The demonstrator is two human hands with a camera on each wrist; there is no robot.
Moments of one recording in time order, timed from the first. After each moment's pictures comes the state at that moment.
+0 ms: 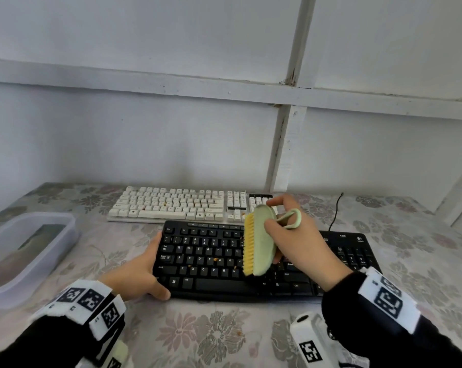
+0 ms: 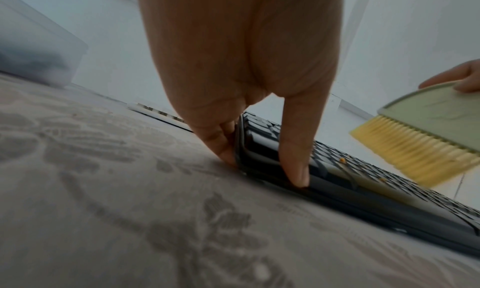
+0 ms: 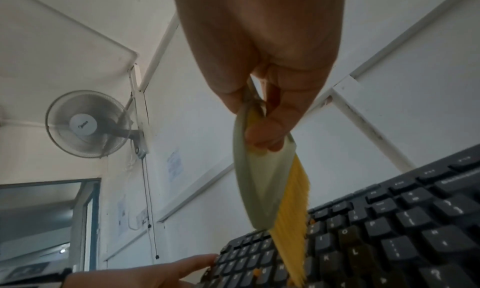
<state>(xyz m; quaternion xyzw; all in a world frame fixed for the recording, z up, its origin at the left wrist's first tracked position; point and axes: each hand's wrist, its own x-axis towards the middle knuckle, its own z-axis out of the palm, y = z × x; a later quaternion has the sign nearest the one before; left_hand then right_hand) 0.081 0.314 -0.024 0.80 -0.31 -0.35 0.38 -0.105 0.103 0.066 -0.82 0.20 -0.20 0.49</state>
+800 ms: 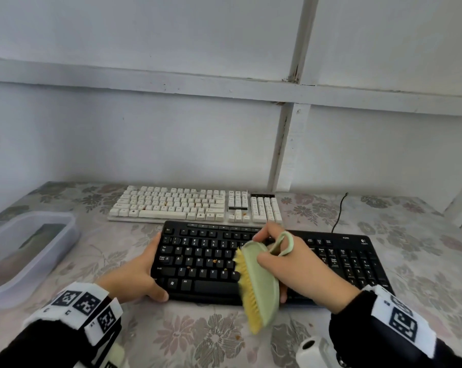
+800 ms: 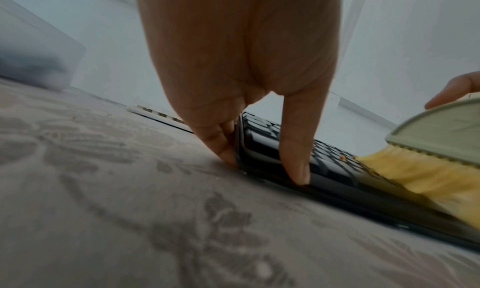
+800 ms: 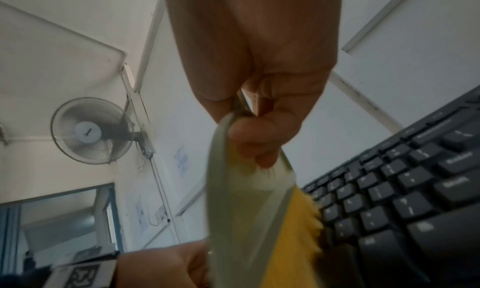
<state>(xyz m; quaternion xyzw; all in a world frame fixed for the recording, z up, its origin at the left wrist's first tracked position) 0.079 0.311 -0.025 0.80 -0.30 -0.34 0.39 -0.116 0.105 0.053 -0.84 0.18 -0.07 0.51</state>
